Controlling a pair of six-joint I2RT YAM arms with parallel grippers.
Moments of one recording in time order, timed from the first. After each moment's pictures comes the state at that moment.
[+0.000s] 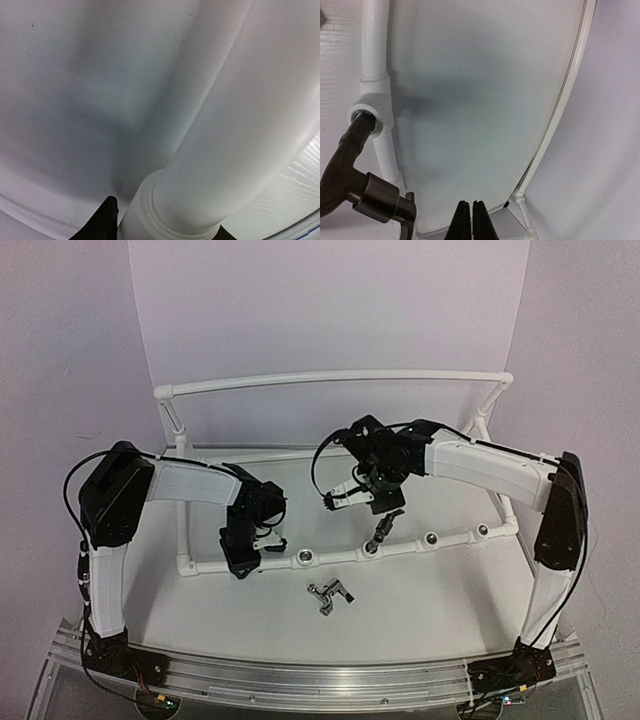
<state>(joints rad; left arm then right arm) -0.76 2.05 1.42 -1.05 -0.09 0.32 0.83 1.91 1.72 -0.94 0.42 -1.14</state>
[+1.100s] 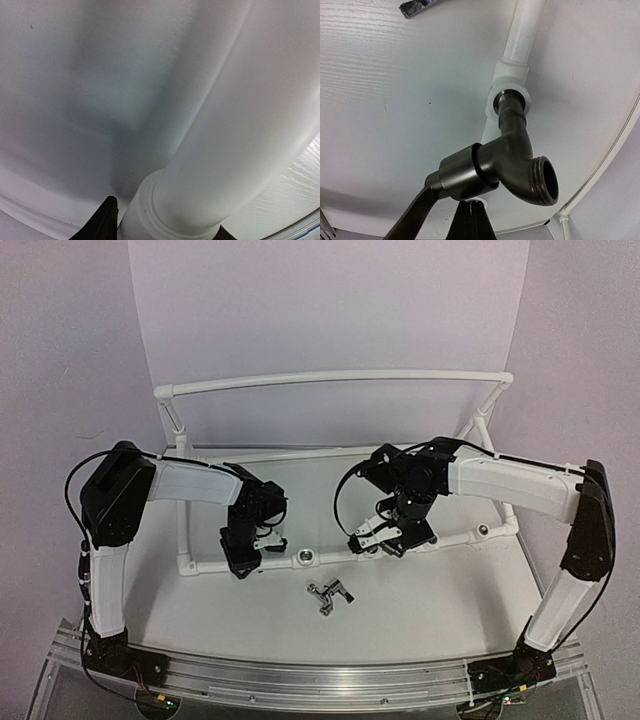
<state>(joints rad) -0.77 2.06 1.43 -1.06 -0.09 0.32 0.85 1.75 1.48 -1.10 0.23 -1.13</state>
